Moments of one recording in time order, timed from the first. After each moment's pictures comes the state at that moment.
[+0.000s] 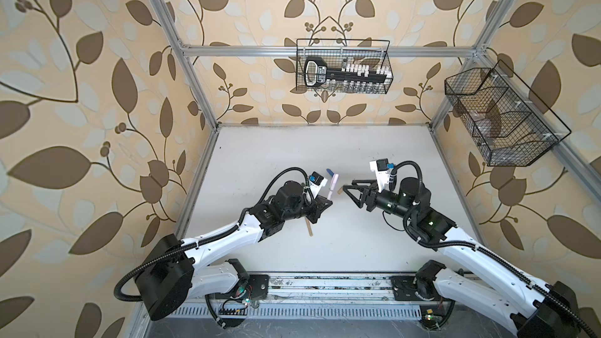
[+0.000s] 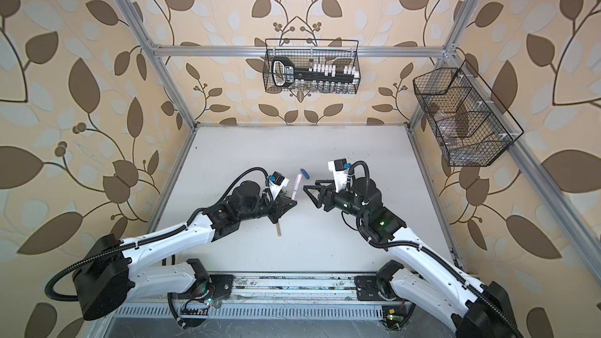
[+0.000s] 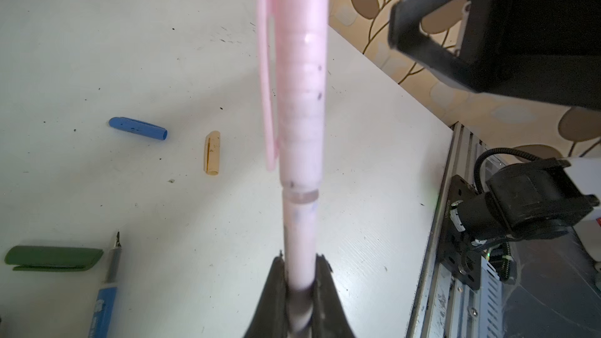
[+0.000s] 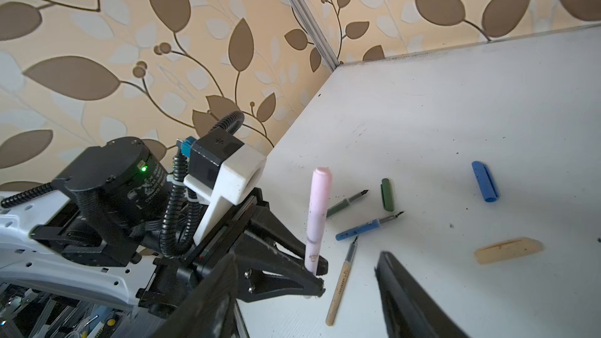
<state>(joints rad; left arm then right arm) -0.77 1.18 0.63 0.10 0.29 -0.26 0.59 0.92 0.61 0.10 -0.32 0.53</state>
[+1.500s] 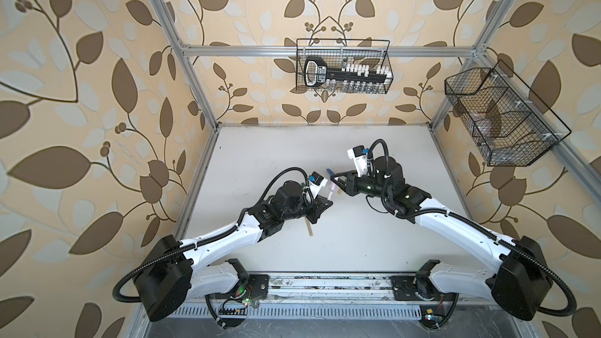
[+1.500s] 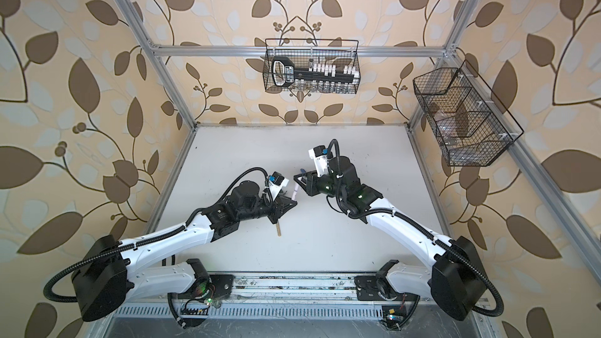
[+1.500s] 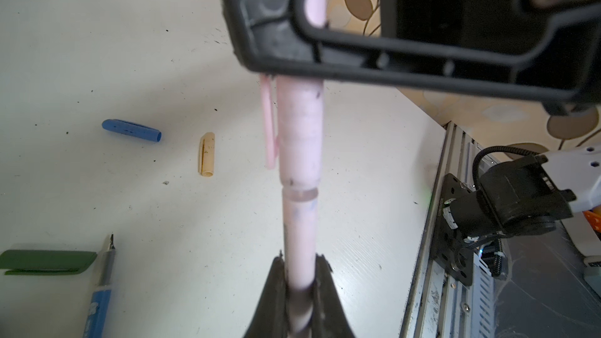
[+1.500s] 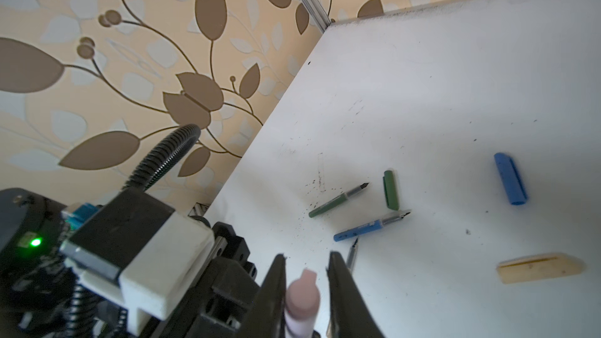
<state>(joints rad) -0.77 1.17 0.63 0.09 0.30 -0.26 0.61 1.25 0.86 0.01 -0.35 0.53</state>
